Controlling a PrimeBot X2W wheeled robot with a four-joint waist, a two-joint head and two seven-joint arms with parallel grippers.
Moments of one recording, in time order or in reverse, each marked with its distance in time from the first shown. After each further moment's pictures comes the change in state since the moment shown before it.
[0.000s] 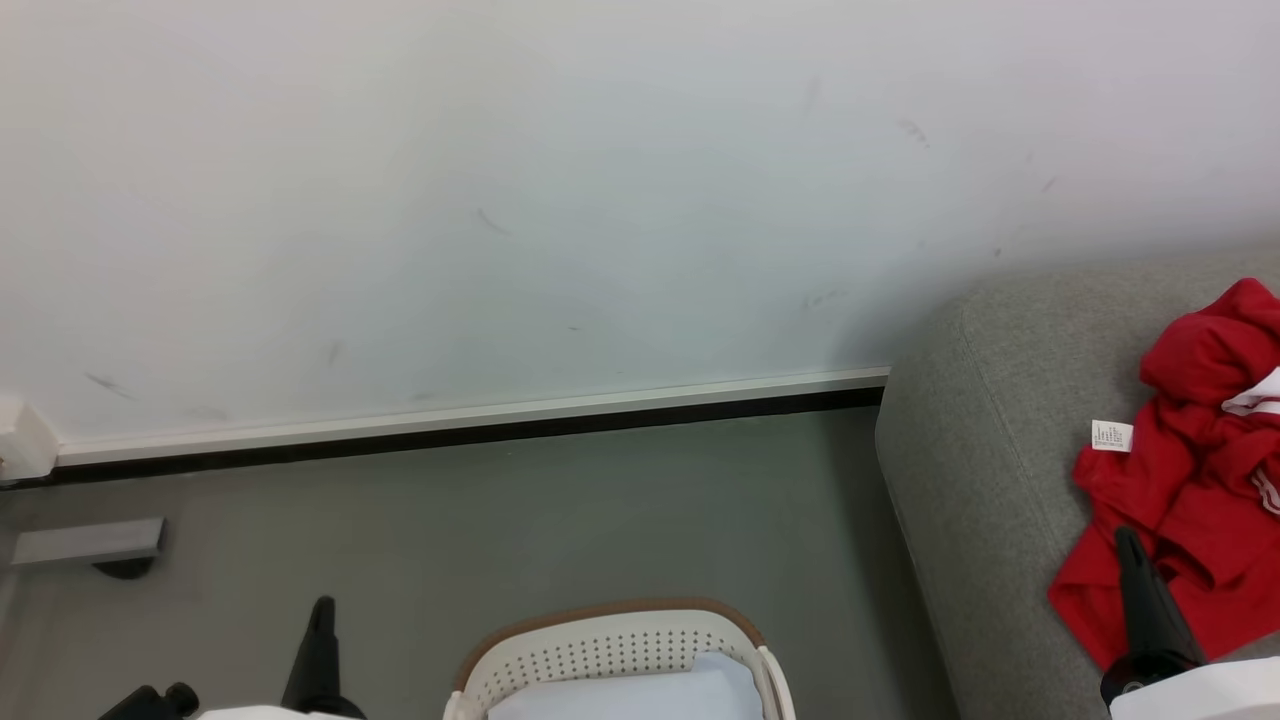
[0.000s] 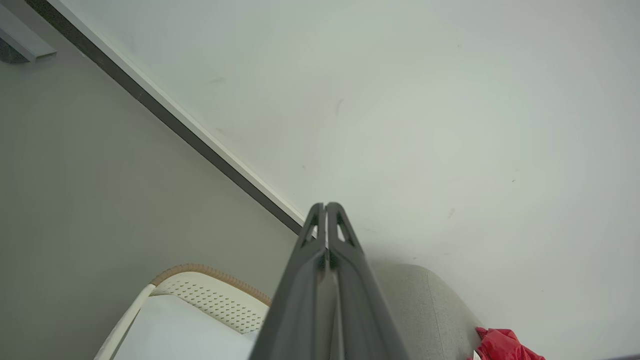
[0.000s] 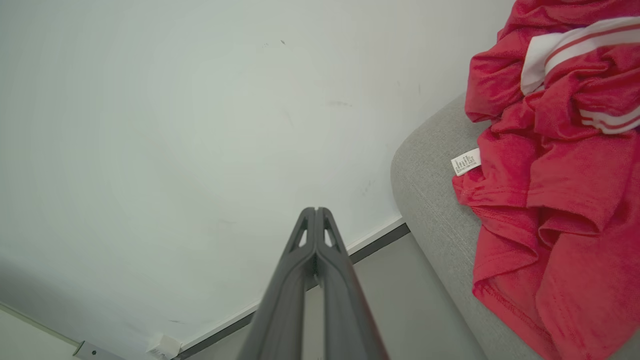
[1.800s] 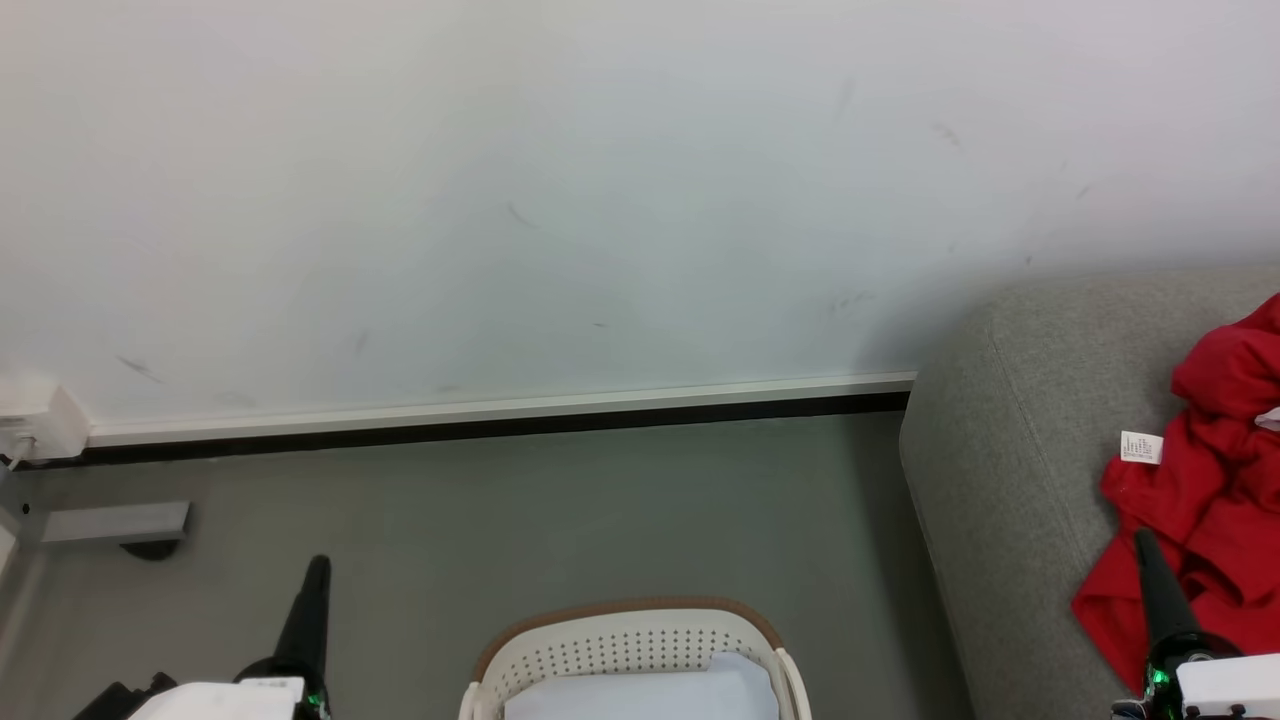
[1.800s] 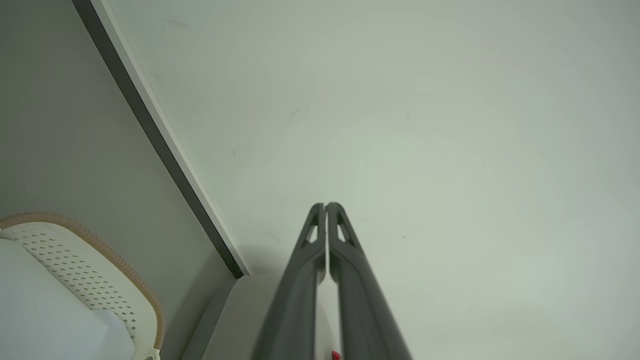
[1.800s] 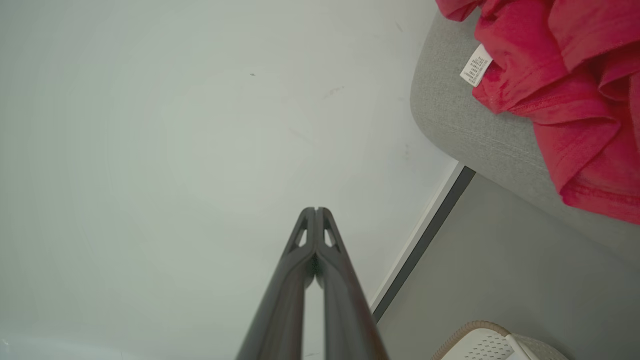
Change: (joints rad) left arm -0.042 0.004 0.037 -0.027 -0.502 -0.045 0.142; right arm -0.017 0.101 -0.140 0.015 0.470 0.000 0.146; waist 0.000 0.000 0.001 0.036
